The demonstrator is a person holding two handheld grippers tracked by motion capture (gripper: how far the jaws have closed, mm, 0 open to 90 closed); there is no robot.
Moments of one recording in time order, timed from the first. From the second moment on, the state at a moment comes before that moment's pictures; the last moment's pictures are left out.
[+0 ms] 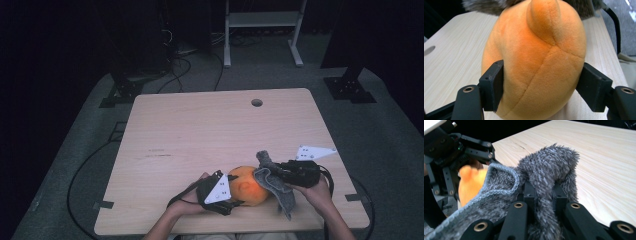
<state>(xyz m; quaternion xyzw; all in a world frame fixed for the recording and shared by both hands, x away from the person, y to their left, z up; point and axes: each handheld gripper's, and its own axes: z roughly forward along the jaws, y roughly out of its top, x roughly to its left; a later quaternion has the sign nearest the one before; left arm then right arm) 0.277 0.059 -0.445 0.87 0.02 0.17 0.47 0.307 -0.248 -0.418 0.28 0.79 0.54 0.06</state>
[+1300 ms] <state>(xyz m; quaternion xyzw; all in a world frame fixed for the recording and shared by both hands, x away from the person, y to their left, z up) 0.306 0.080 -0.449 0.84 0.14 0.11 0.52 0.307 -0.242 -0.428 0.29 0.77 0.57 0.07</state>
